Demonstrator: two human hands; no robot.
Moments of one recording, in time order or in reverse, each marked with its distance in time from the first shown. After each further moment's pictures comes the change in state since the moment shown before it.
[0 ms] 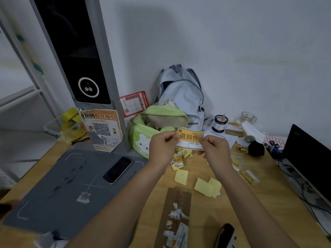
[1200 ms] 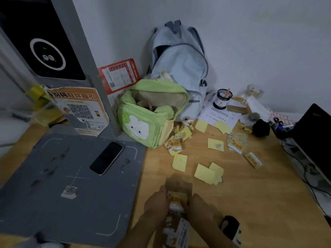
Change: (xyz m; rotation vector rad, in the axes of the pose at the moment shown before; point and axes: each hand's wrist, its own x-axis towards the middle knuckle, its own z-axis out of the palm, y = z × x) left_hand -0.024 -0.252 0.000 0.934 -0.539 -0.302; right_hand -0.073 0.210 0.047 -1.009 -0.636 0.512
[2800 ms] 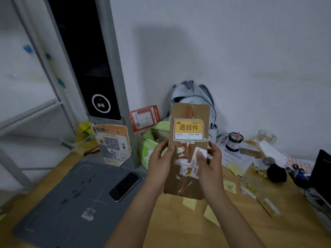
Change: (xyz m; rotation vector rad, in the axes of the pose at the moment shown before) left_hand -0.085 0.137 -0.202 -1.150 0.513 0.210; right_hand -0.091 -0.098 -0.197 1.209 0.573 -0.639
